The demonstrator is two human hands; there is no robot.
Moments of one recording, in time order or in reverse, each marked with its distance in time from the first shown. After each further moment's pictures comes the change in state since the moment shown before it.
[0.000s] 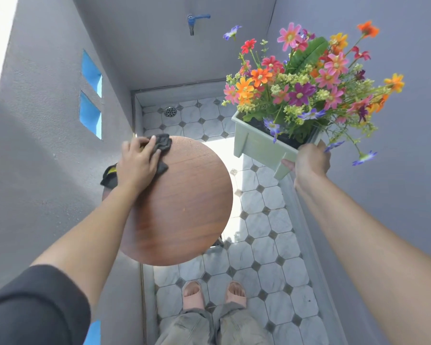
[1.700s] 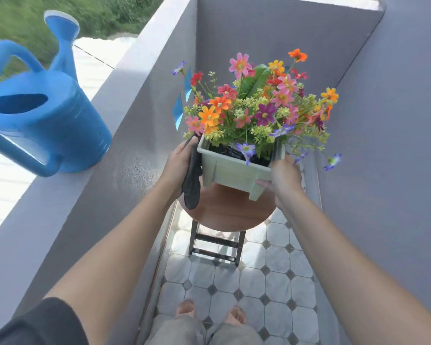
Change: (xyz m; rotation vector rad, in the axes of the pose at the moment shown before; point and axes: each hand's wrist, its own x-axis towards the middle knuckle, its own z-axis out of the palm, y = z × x) left_hand -0.090 0.035 -0.122 -1.458 0.051 -0.826; right_hand -0.135 0.058 0.057 -0.179 -0.541 -0.084
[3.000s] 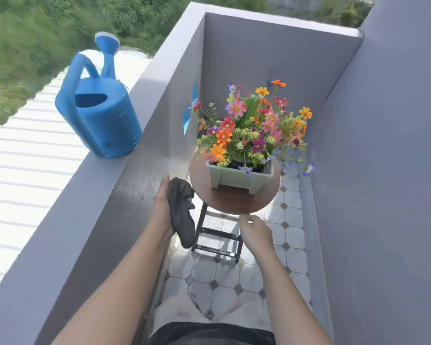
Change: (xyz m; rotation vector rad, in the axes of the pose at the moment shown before) left_hand -0.114 -0.010 -0.046 -0.293 0.066 -0.129; right_hand -0.120 0.076 -0.022 -0.678 -0.086 0.011
